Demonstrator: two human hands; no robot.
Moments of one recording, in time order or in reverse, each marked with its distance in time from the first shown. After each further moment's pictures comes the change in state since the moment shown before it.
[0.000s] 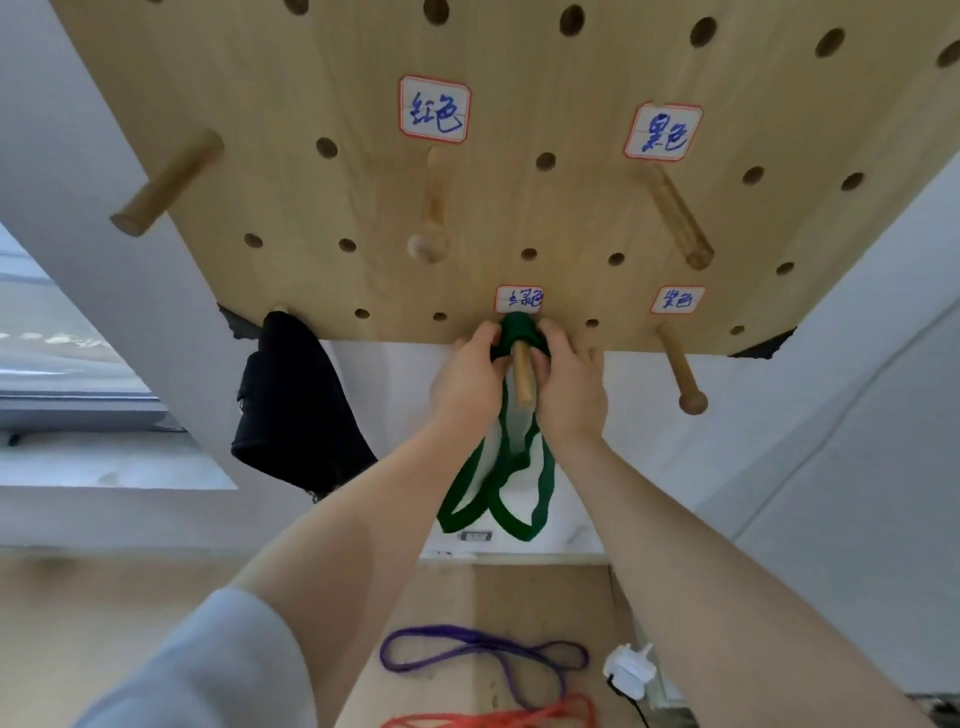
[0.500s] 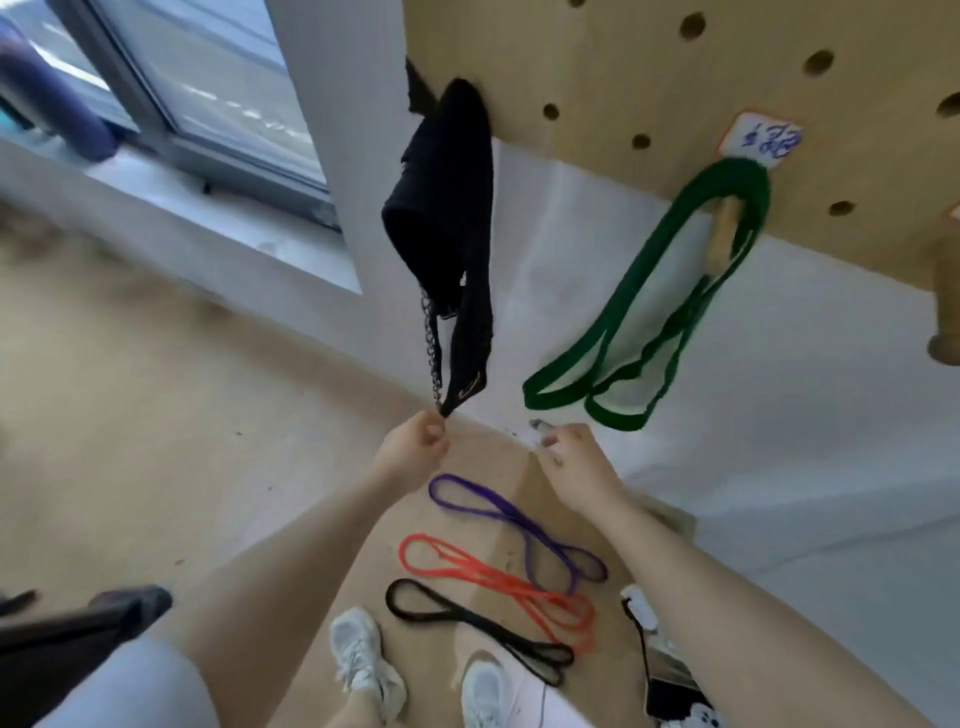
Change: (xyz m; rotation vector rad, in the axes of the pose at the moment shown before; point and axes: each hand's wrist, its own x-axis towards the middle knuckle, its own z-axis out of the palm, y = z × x) left_hand -0.213 -0.170 -0.005 -0.130 -0.110 -0.793; right_hand -0.156 0.079 0.088 -0.124 -0.937 -0.123
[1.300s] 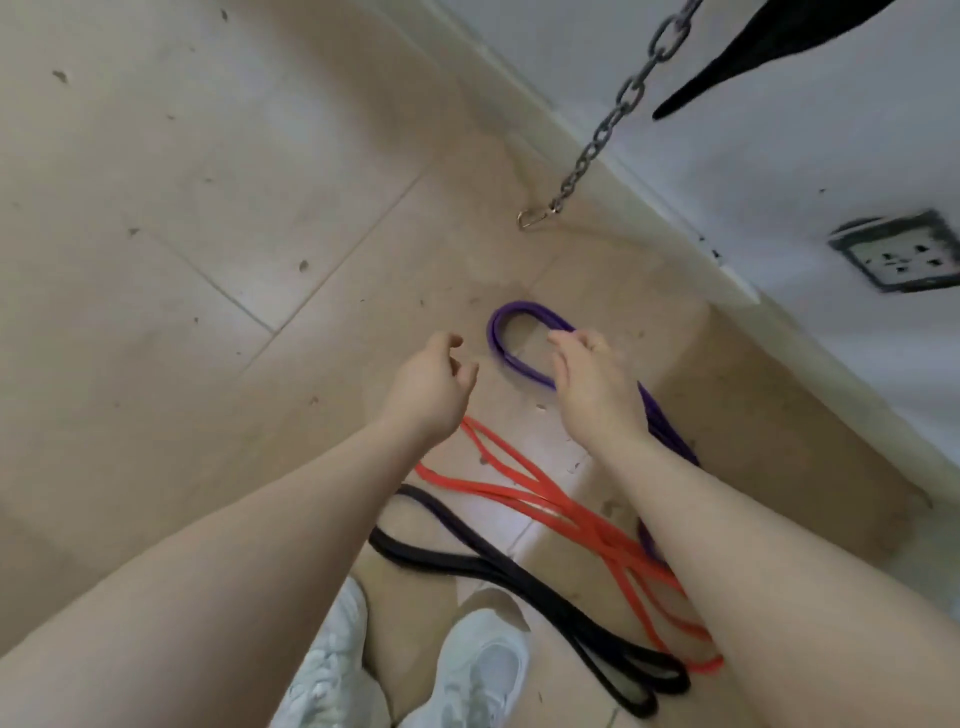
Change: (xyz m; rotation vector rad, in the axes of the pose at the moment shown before) left_hand 0.326 -0.427 0.216 -0.063 0.054 -0.236; right_hand 0.277 0.167 0.473 -0.342 -0.169 -0.054
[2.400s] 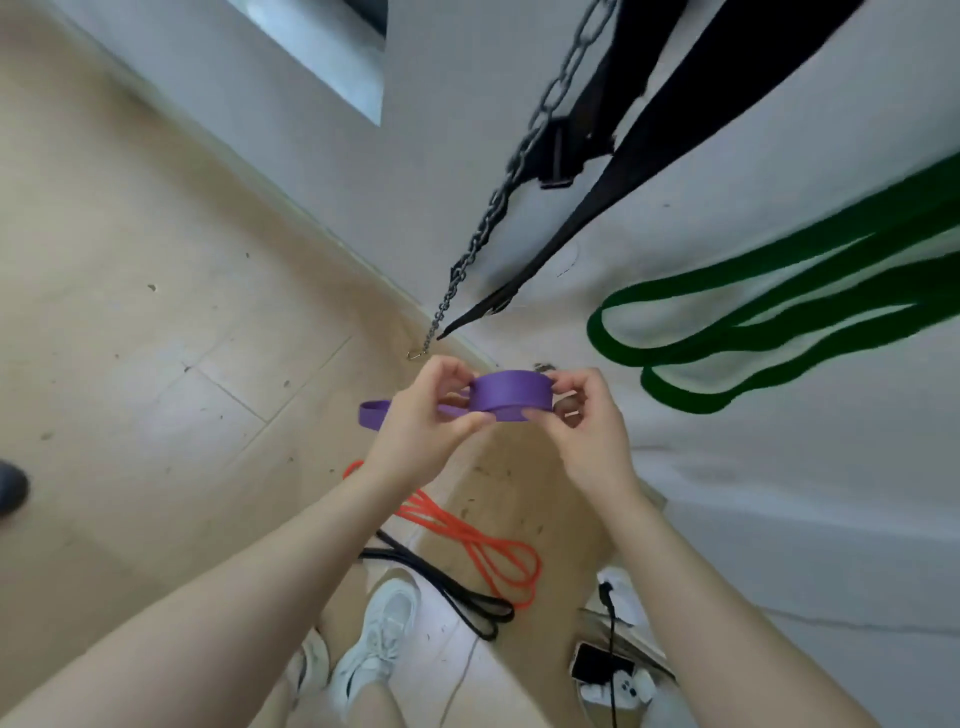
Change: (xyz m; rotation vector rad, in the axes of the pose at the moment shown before) left_hand -0.303 0.249 -0.152 -0.516 0.009 0.484; right_hand -0.259 -0.057 -0.360 0.795 0.286 -0.012
